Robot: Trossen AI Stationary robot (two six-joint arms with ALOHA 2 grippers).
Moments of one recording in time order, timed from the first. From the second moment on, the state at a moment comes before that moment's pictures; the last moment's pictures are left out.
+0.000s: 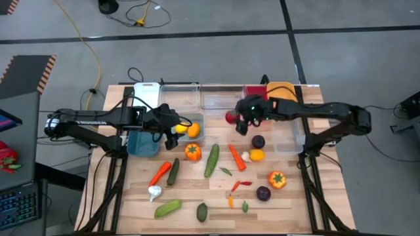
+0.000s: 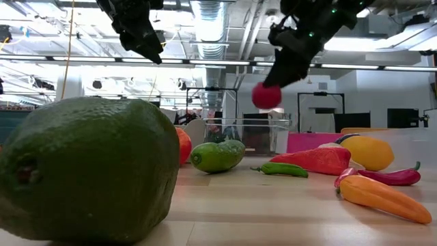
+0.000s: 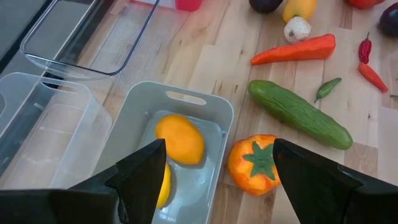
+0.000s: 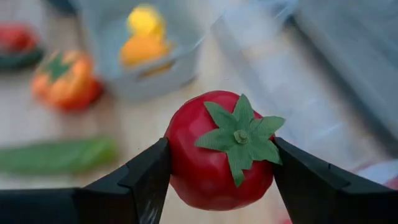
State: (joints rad) left arm 0.07 1.16 1.03 -0.68 -0.19 -0.17; right arm -0.29 1.33 0.97 -0.34 0.12 0.06
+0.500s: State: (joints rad) left arm 0.07 1.16 1.03 -0.68 -0.19 -0.17; right arm -0.47 1.36 0.97 -0.22 0.17 -0.01
